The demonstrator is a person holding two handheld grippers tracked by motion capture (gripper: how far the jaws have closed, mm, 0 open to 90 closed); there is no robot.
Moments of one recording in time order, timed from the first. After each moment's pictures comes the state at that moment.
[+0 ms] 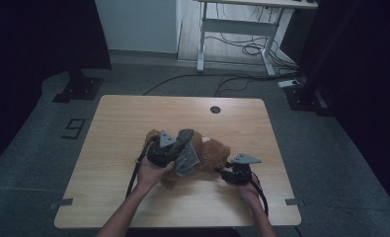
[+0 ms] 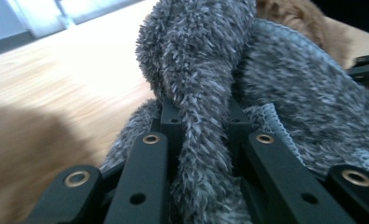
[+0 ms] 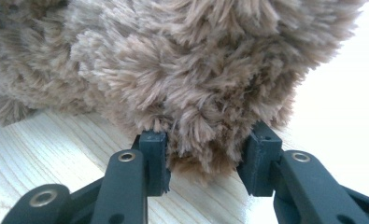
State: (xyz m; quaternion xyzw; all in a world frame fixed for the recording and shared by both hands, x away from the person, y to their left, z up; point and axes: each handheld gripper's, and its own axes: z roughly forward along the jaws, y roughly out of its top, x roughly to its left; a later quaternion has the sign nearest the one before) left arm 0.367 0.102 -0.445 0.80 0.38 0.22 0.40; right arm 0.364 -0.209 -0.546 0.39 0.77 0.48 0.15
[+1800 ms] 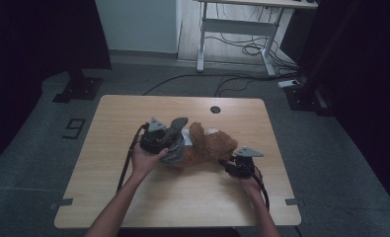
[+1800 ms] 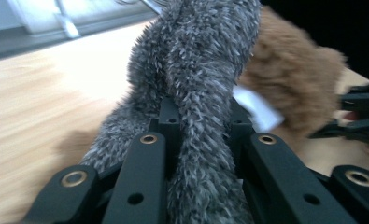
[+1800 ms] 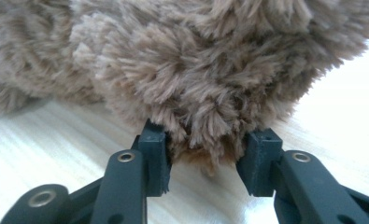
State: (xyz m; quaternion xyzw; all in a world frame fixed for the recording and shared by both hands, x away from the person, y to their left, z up) left arm 0.398 0.098 -0.434 0.79 0.40 0.17 0.43; right arm 0.386 -0.220 -0.545 0.42 0.76 0.46 0.18
